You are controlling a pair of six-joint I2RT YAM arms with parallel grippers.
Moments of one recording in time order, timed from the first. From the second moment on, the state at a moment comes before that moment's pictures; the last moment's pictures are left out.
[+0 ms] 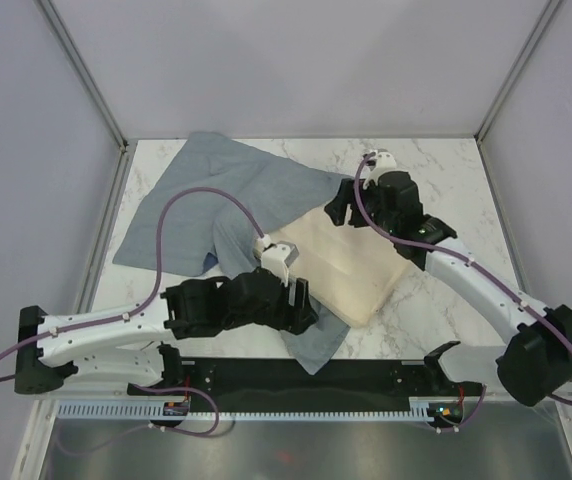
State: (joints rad) left arm -1.31 1.04 0.93 -0.54 -0.23 -0.82; right arm 0.51 1.29 1.01 -0.15 -0.05 0.39
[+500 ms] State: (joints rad) left arm -0.84 1.53 1.35 -0.78 -0.55 -0.56; right arm 0.24 0.93 0.68 -0.41 0.07 0.69
